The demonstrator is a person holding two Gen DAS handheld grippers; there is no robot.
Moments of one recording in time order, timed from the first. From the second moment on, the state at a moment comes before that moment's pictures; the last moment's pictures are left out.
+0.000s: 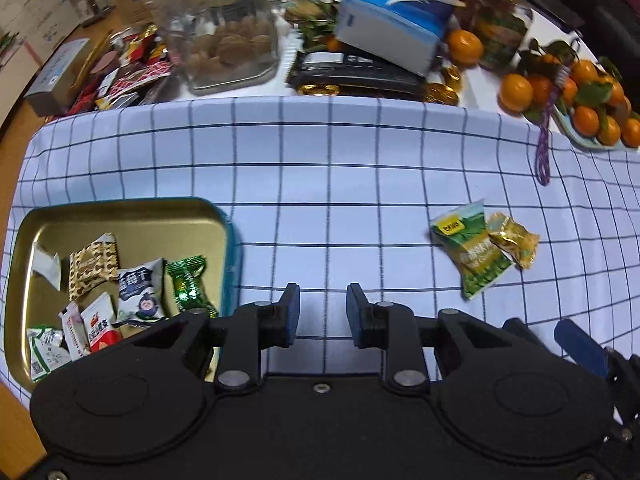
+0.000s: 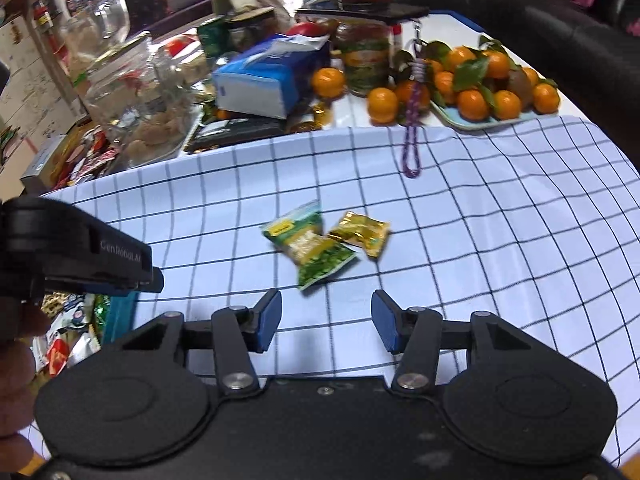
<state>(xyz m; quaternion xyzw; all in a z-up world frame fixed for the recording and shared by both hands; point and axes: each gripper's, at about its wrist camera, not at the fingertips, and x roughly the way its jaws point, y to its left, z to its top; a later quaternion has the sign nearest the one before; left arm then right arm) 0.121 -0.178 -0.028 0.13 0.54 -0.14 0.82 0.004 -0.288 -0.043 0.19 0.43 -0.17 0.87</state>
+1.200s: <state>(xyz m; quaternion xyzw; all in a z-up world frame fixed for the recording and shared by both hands) 0.150 -0.159 -0.013 0.04 0.58 -0.12 0.80 0.076 -0.309 -0.084 0.19 0.47 -0.17 0.85</state>
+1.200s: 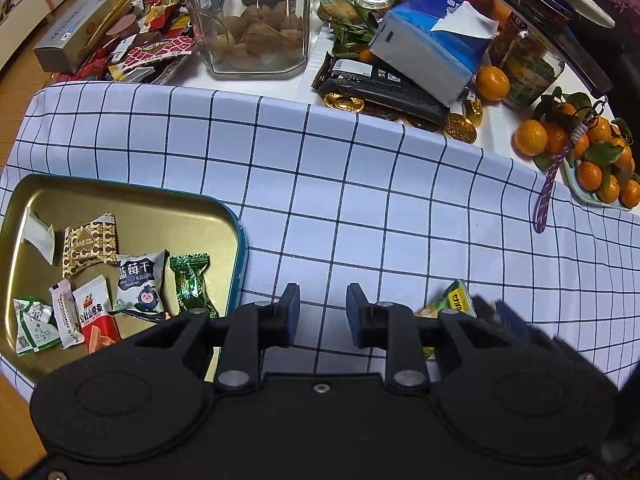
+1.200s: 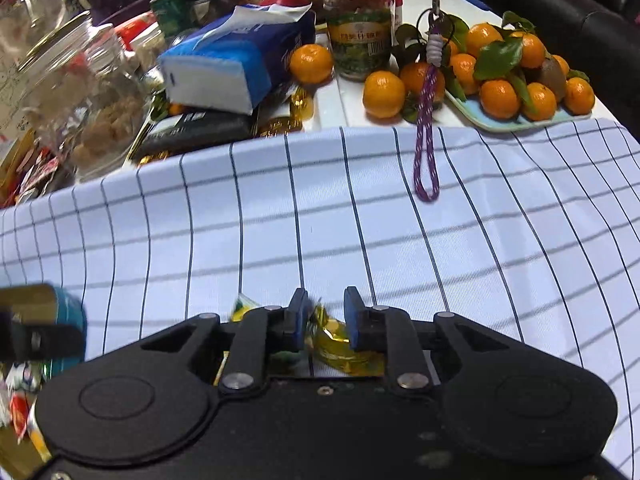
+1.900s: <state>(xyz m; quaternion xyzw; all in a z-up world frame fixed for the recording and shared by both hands) 0.151 -0.155 -0.024 0.05 0.60 -0.11 0.79 0.033 -0.322 -0.046 0.27 0.44 -0.18 0.84</state>
